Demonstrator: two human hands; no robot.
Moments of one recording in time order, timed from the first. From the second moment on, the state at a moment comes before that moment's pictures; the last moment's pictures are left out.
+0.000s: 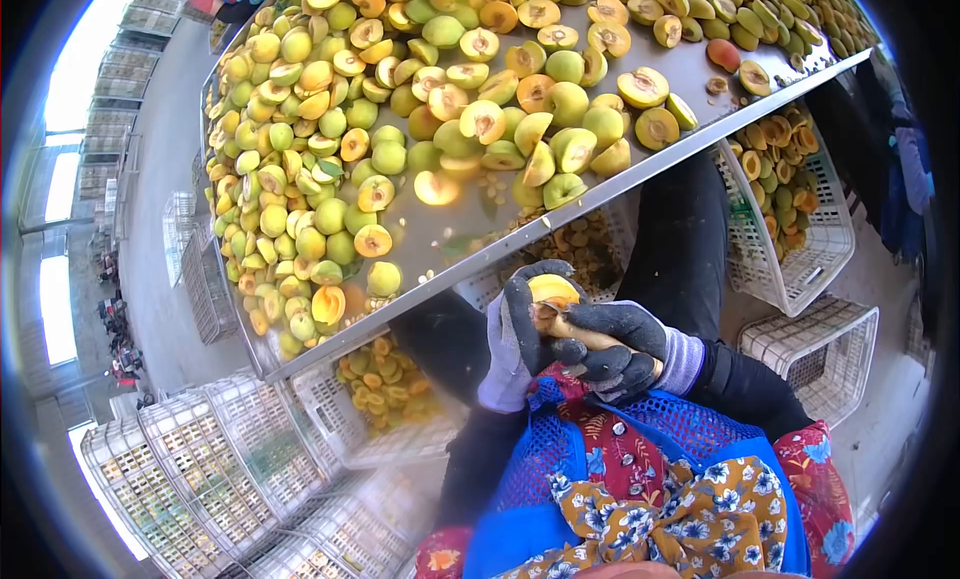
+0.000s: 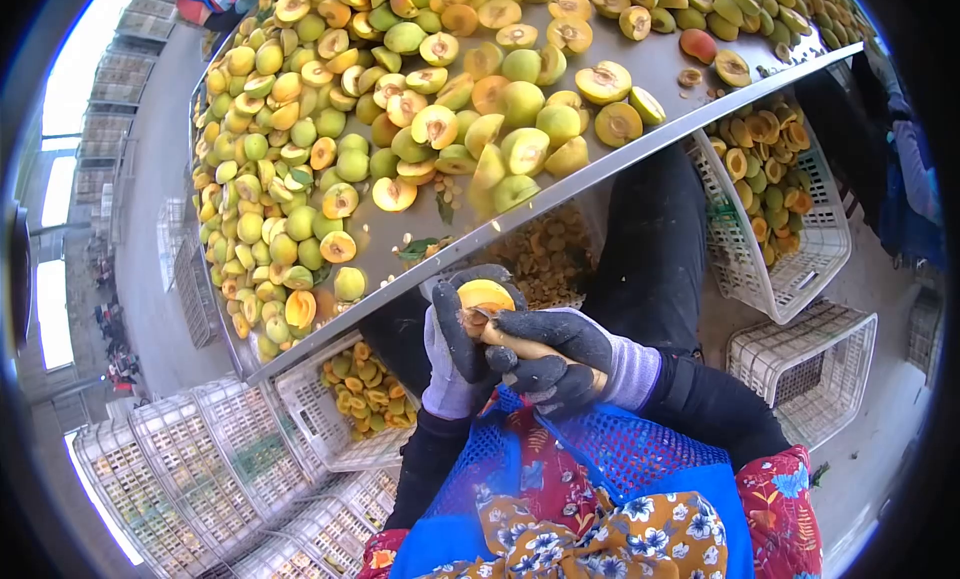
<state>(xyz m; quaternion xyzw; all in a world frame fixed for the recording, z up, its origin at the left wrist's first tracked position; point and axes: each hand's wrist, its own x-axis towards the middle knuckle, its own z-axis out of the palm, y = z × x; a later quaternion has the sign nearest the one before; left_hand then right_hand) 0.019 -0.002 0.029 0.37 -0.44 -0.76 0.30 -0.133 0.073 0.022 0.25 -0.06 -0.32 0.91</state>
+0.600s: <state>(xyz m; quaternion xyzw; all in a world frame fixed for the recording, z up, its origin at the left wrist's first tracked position) 0.117 -0.100 0.052 0.72 -0.69 -0.05 0.09 -0.145 0.081 -0.022 0.20 0.09 -0.37 0.90</state>
